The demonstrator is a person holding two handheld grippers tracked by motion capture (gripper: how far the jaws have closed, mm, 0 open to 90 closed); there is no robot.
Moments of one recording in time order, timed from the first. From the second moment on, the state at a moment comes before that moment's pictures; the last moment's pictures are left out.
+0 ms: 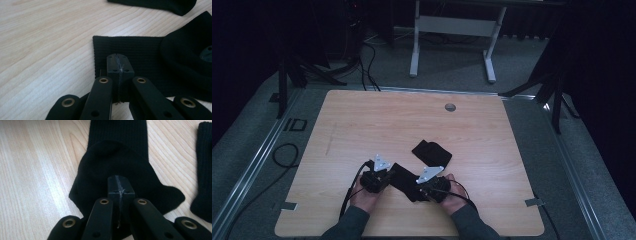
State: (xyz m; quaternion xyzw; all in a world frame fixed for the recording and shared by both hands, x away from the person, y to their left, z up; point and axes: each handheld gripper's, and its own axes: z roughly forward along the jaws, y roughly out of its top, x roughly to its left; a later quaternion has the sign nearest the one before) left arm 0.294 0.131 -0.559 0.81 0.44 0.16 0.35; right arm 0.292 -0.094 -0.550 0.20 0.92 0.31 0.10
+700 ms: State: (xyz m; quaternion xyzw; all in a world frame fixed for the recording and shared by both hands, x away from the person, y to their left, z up) left arm 0.284 0.130 -0.559 0.81 0.44 0.14 0.35; right arm 0.281 -0.084 -0.522 0.23 0.90 0.35 0.12
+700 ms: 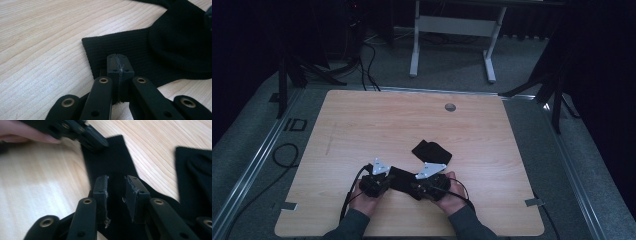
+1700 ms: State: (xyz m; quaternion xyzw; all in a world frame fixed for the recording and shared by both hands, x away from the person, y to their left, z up) left arm 0.299 0.137 -0.560 0.83 0.41 0.16 0.35; right arm 0.281 -0.086 -0.512 0.32 0.87 0.35 0.13
